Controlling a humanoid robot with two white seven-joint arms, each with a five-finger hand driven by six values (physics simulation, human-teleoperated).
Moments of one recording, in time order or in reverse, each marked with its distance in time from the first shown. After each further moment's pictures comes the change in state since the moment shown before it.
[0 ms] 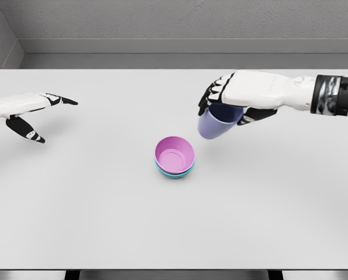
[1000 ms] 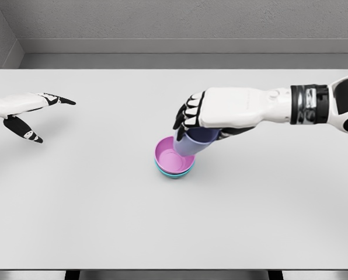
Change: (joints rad) left arm 0.000 0.008 0.000 0.000 0.001 0.000 0.000; right arm -0.032 0.071 0.061 -0.002 0.002 -0.167 0.000
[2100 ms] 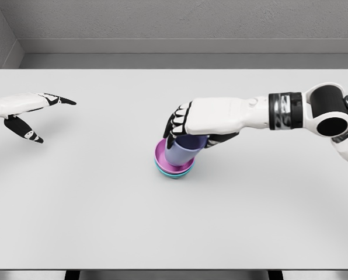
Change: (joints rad) left arm 0.000 -0.002 0.000 0.000 -0.001 0.000 0.000; right arm -0.015 0.067 0.083 0.064 0.021 0.033 0.000
